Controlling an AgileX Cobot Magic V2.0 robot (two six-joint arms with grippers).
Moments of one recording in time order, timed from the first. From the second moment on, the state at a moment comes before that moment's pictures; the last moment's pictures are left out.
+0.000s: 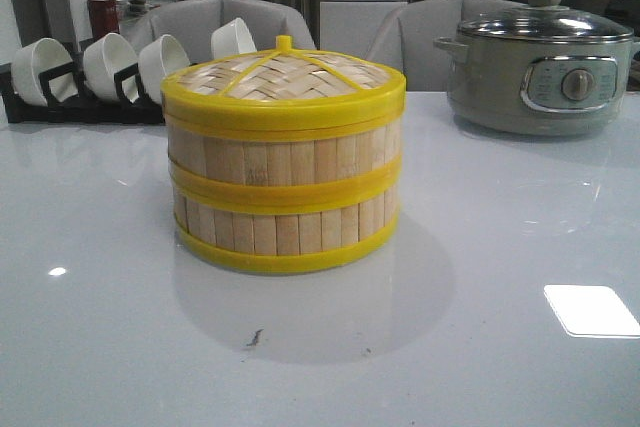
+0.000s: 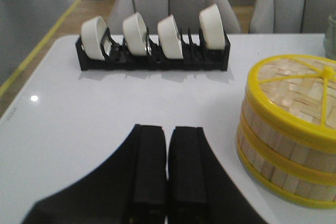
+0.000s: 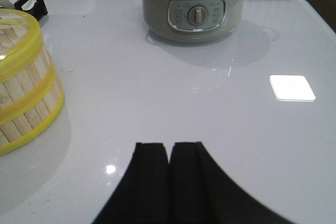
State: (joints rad) left arm -0.12 0.44 -0.53 0.05 0.39 -0.09; right arm -0.10 0.28 -0.36 0.19 0.45 -0.11
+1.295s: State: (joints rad) left arm -0.06 0.00 0.01 0.01 0.05 -0.10; right arm -0.10 0.28 -0.36 0.19 0.46 -0.11
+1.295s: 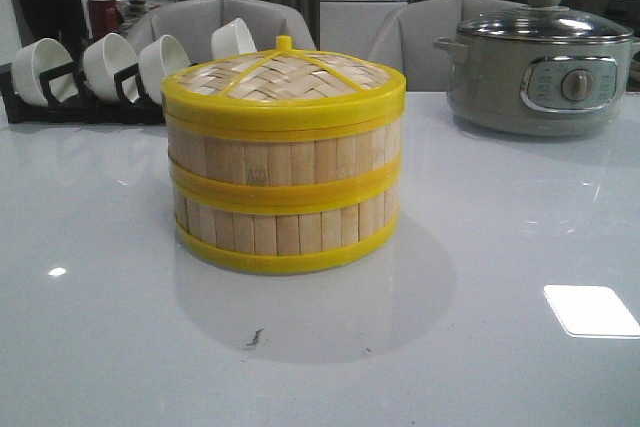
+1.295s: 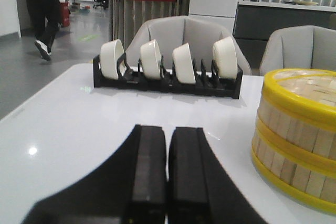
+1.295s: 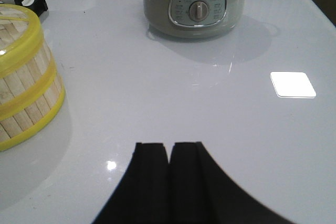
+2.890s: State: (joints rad) left arm -0.06 0.00 0.01 0.05 0.04 -0.09; right arm -0.10 0.28 -0.36 0.19 0.46 -0.11
